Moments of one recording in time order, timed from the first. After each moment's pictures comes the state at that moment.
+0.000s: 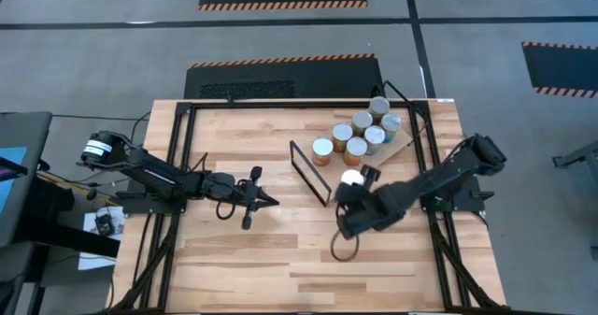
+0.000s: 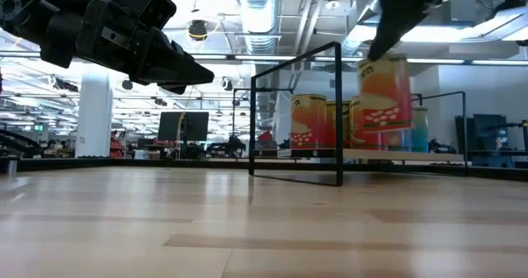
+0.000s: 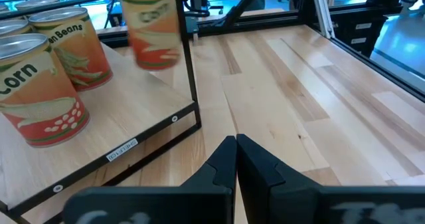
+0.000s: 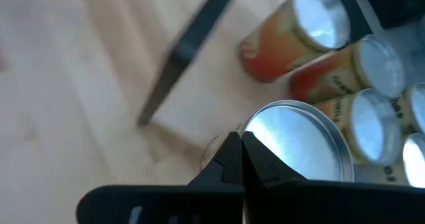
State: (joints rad) left arm -0.16 1.38 0.35 0.75 -0.04 0.06; right arm 0.44 1.63 1.33 -1.11 0.74 0.72
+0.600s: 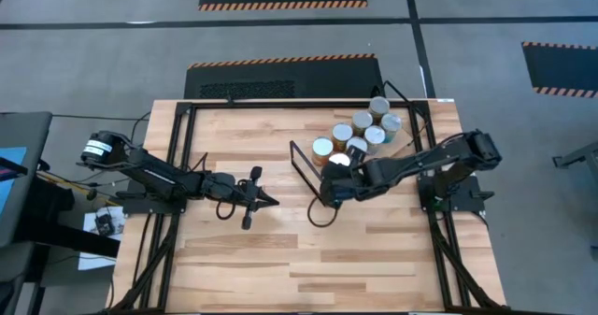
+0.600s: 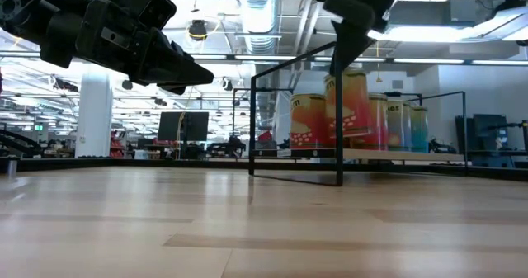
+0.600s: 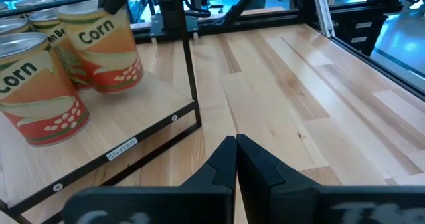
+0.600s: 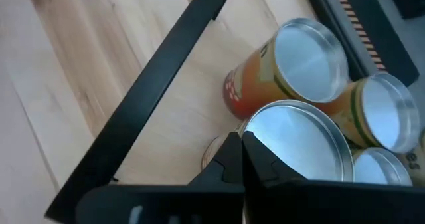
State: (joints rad) left arm -0.16 1.38 0.35 0.75 -0.04 0.06; right arm 0.21 1.63 1.33 -0.91 0.64 0.49
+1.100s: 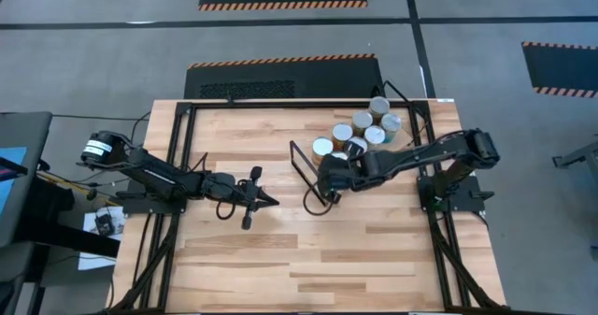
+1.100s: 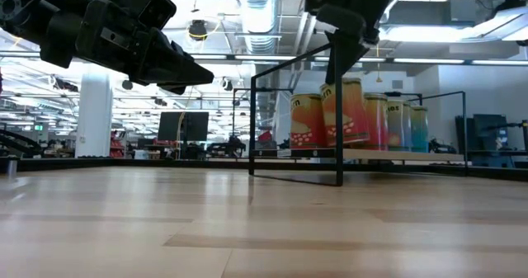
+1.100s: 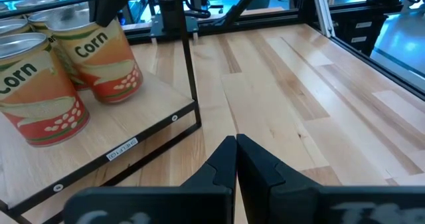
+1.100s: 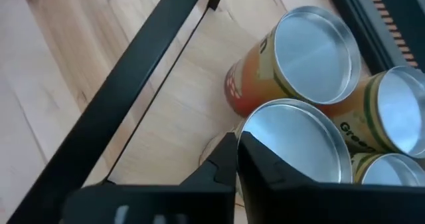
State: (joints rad) left arm -0.16 1.38 0.35 0.75 -0.04 0.06; right arm 0.14 1.64 1.33 -0.88 0.53 0.47
